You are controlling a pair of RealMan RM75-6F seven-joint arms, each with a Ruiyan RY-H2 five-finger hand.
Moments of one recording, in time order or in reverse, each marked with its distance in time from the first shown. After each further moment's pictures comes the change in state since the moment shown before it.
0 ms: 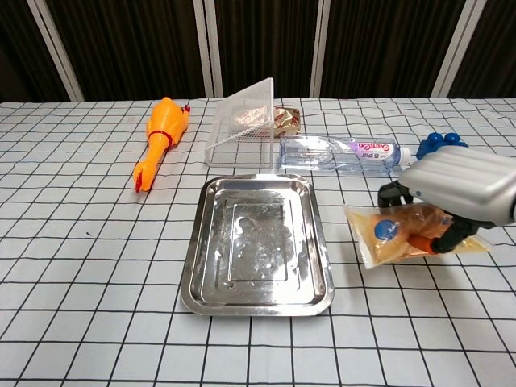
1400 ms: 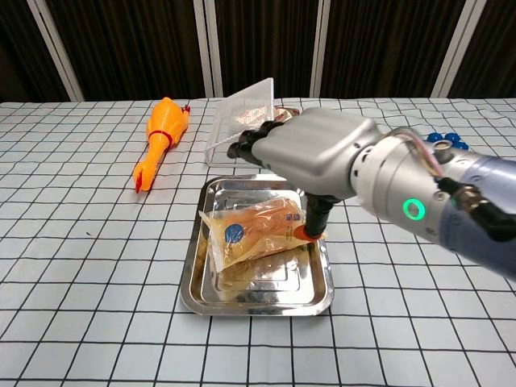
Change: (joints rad) left arm -0.001 0.011 0.012 0.005 0.012 -0.003 -0.043; right arm 0.329 -0.214 0.042 -0.325 0.498 0.324 -0.601
